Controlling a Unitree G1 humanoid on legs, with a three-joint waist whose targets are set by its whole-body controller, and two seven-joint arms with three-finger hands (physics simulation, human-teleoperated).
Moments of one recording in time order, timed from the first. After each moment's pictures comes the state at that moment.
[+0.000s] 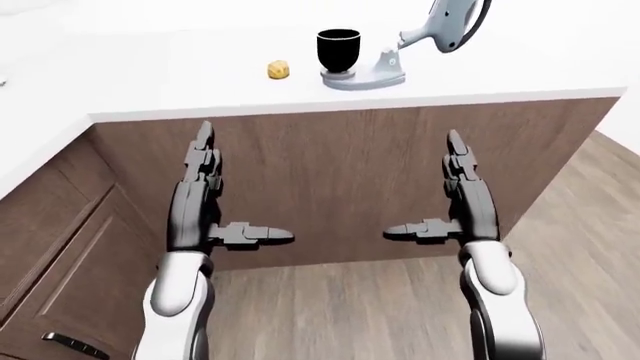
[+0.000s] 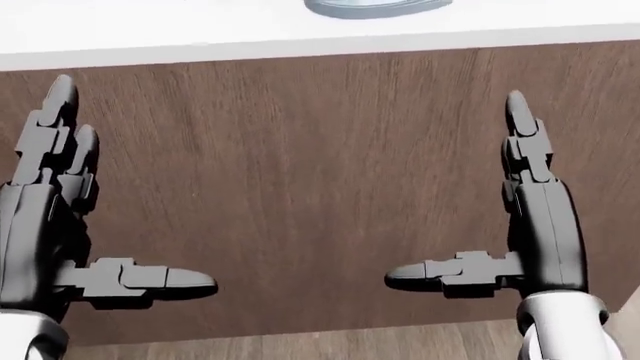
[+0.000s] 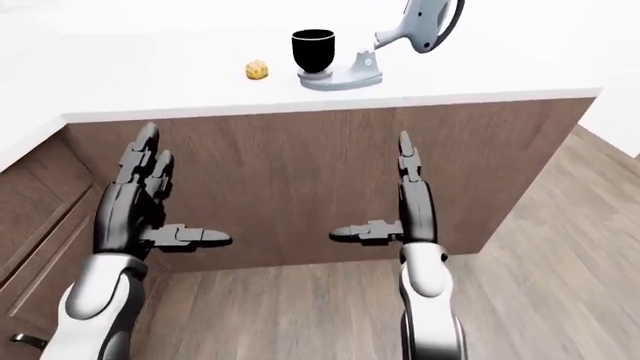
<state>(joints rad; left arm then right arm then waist) -0.14 0.06 0.09 -0.64 0.08 0.59 -0.07 -0.14 -0.06 -0.07 -0.46 -0.21 0.46 0.04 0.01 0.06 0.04</state>
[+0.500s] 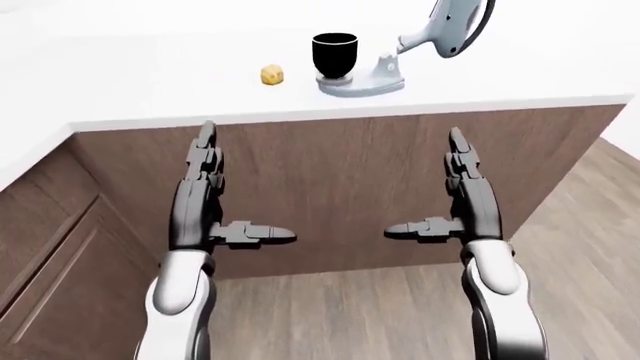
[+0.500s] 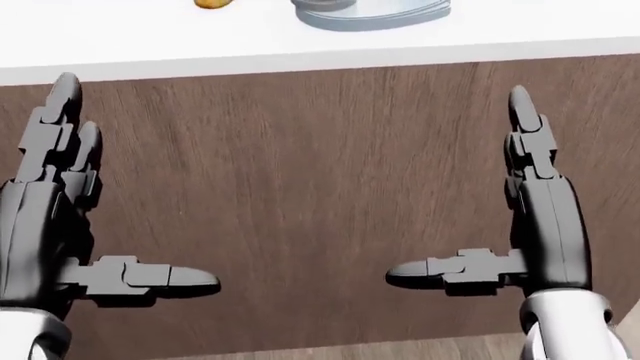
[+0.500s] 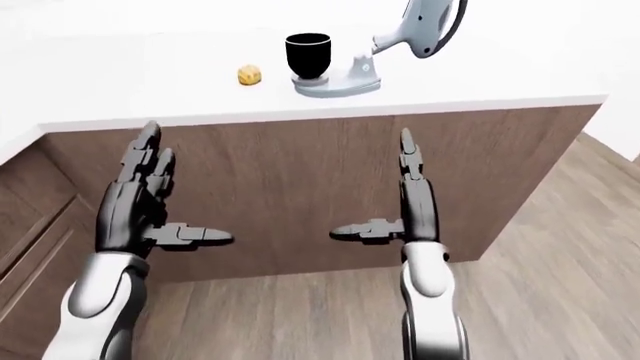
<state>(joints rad) -0.14 0.06 0.08 -0.64 0.08 0.57 -0.07 -0.14 -0.06 -0.08 -0.48 -0.22 0.48 0.04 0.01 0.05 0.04</state>
